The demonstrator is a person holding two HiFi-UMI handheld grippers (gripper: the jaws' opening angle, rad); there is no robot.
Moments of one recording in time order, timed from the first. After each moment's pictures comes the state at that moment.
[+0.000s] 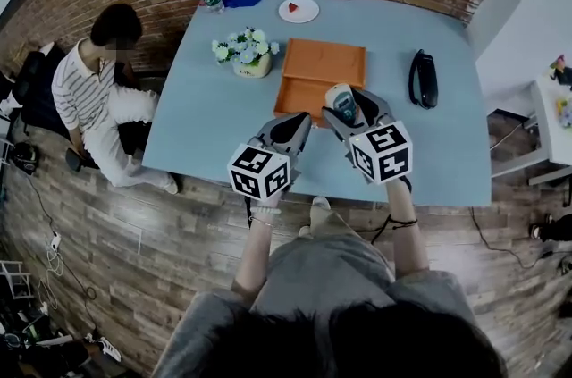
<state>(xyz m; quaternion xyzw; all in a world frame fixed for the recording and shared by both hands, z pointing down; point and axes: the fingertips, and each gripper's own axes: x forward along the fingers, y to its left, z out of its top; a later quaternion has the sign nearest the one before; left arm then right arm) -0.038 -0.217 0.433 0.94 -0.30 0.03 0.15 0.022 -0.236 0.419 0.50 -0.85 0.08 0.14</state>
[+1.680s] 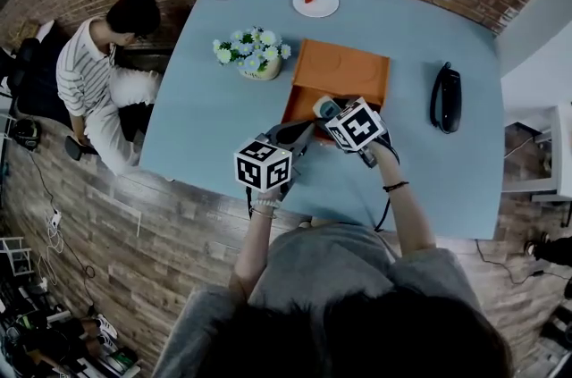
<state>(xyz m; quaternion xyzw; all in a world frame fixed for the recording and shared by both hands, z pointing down) -0.035 -0.297 0.532 0.91 -0.29 0.10 0.26 -0.007 -0.342 0.595 0.34 -0.84 0.20 0.38</state>
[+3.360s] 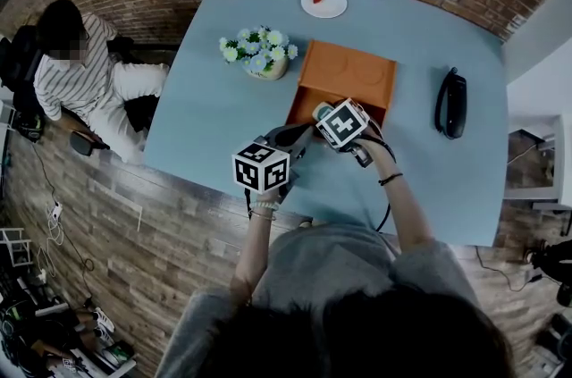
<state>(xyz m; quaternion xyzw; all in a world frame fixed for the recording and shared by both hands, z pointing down) -0.048 -0.295 0.536 0.91 -0.31 0.10 0.28 -0.020 -0.345 0.637 0.32 -0.80 0.21 0.46</state>
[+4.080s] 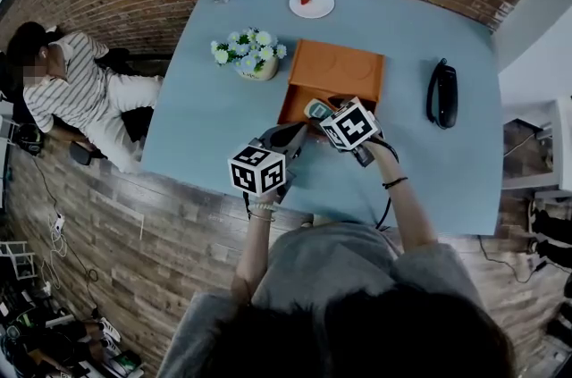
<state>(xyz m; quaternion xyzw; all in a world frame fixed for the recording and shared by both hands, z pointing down) -0.042 -0.285 0.525 0.91 -0.31 0.09 0.25 -0.011 -0.337 0.592 0.35 -0.84 0.20 0.36</state>
